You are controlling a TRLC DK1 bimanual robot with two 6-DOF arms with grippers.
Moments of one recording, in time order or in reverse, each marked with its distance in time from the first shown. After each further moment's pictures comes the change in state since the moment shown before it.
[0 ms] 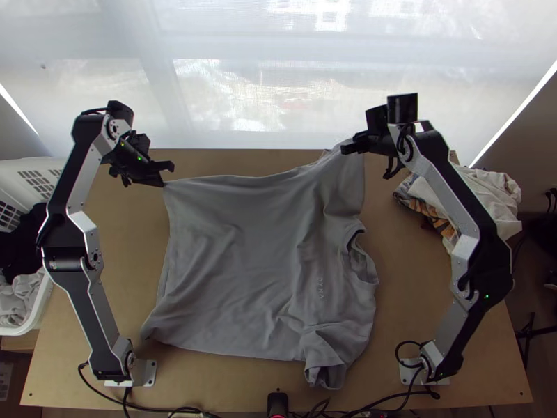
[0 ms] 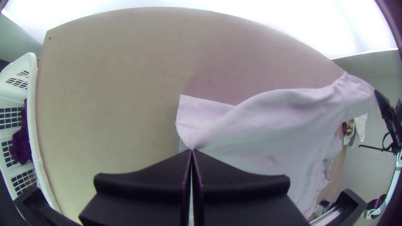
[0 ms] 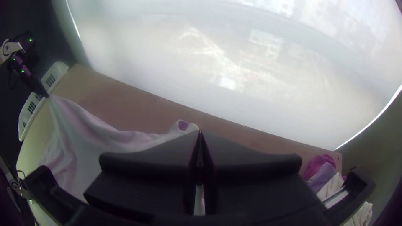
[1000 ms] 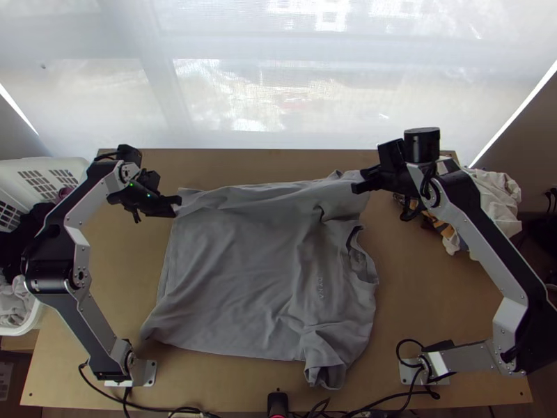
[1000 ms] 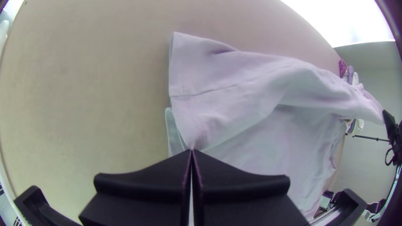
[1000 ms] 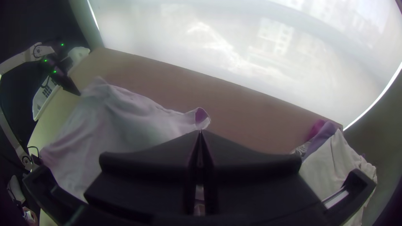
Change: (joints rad) left arm 0.013 -0.179 -0.609 0.406 0.117 0.027; right arm 0.044 -0.408 -0.432 -0.017 -0.022 0.018
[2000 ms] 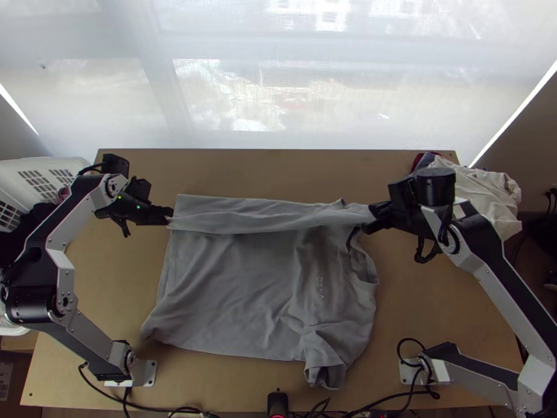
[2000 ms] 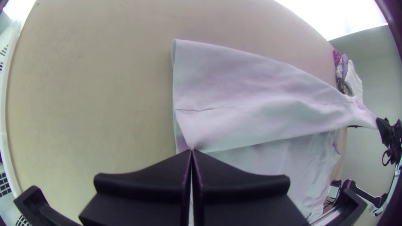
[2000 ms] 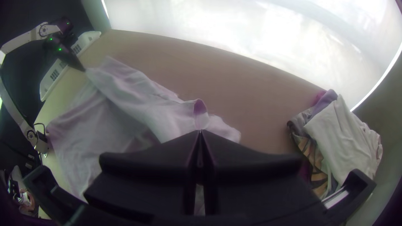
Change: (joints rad) left arm 0.031 -0.180 -0.190 0.058 -0.003 0.069; right arm 0.034 -0.293 -0.298 -0.047 -0.003 0.007
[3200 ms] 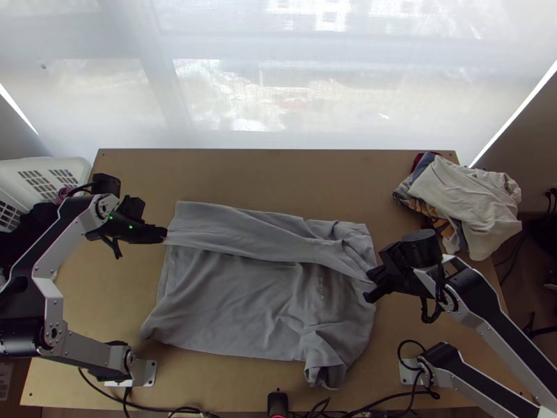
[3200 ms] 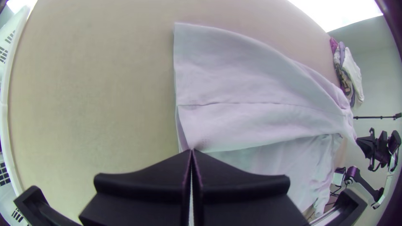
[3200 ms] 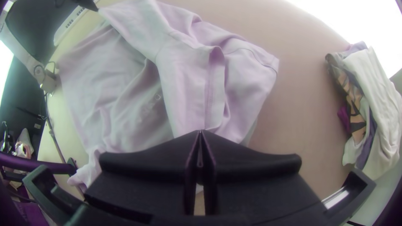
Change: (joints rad) left arm 0.034 -0.175 -0.204 0.011 0.001 0.053; right arm 0.136 -0.285 -0.377 -0.149 -0.019 -0.007
